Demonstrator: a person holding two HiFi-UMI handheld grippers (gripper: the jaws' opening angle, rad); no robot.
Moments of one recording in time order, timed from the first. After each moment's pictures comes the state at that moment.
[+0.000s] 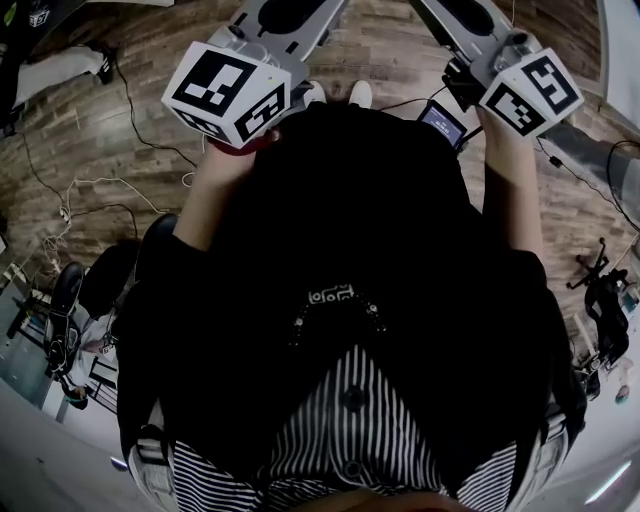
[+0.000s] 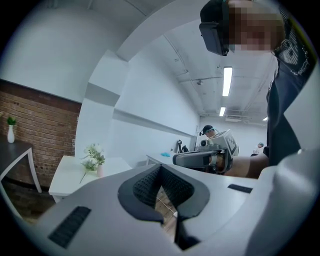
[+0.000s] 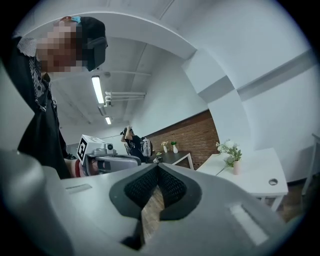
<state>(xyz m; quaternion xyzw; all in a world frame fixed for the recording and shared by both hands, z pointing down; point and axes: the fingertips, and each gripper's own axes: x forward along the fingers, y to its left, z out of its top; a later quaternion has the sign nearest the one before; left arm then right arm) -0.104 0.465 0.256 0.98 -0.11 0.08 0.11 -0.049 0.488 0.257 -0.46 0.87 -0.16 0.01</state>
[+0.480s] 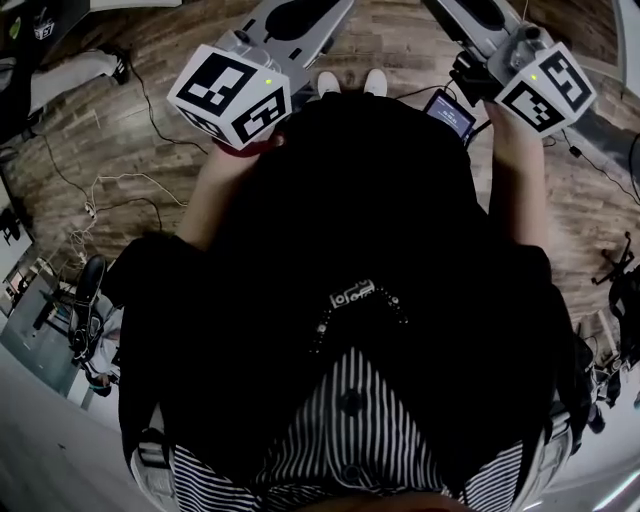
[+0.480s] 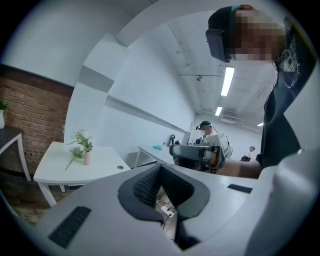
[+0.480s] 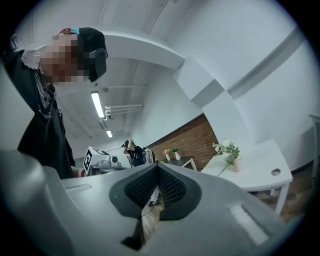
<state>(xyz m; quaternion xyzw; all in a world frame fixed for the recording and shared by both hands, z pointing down) -0.060 0.501 0.286 0.98 -0.06 0.11 0.16 0.000 0.516 0.266 -0.45 0.87 -0.17 0.09</state>
